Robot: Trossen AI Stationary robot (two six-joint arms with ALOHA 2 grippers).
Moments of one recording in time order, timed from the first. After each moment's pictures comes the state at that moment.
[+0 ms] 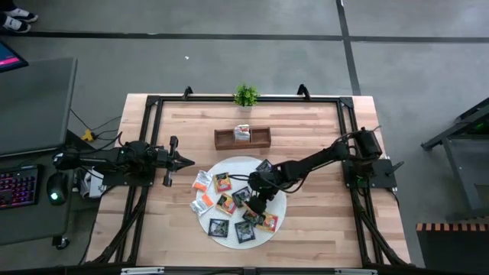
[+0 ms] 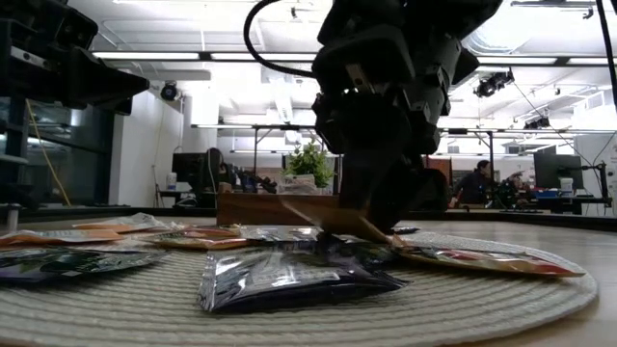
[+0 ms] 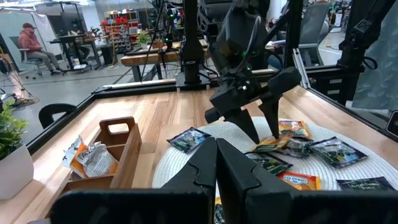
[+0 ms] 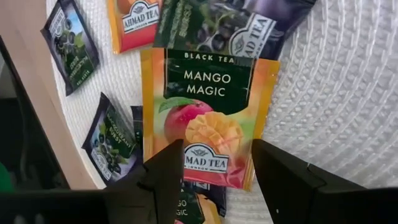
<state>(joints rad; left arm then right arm) -0.05 0.06 0.01 0.01 0.01 0.10 0.19 1.93 1.13 -0.19 -0.27 0.94</state>
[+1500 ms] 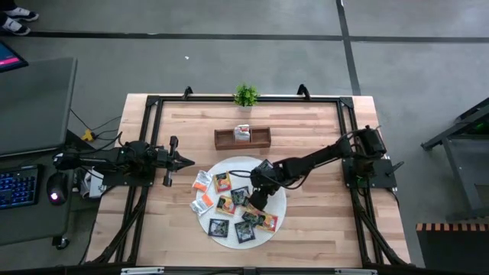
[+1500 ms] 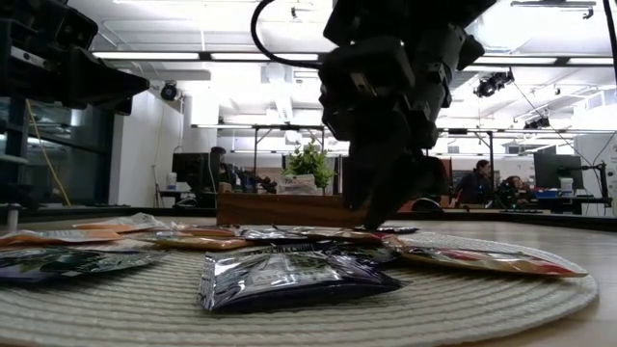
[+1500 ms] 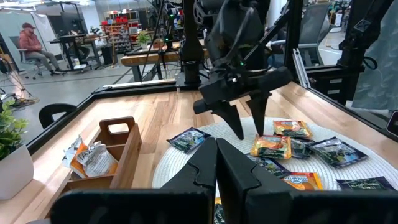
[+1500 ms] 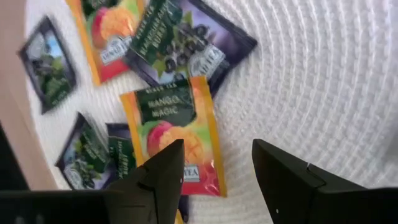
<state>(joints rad) -0.05 0.06 0.01 0.01 0.01 0.10 0.17 1.89 1.13 -0.28 -0.16 0.88</state>
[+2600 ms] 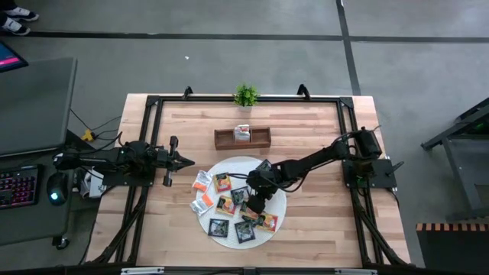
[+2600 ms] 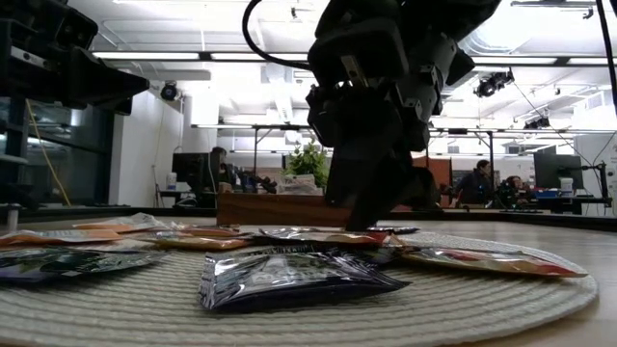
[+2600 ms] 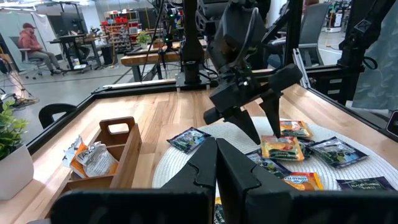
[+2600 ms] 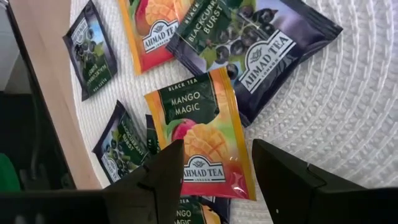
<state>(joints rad) -0.05 0.06 0.01 0.01 0.01 0.10 0.18 1.93 1.13 -0.15 -0.28 0.88</state>
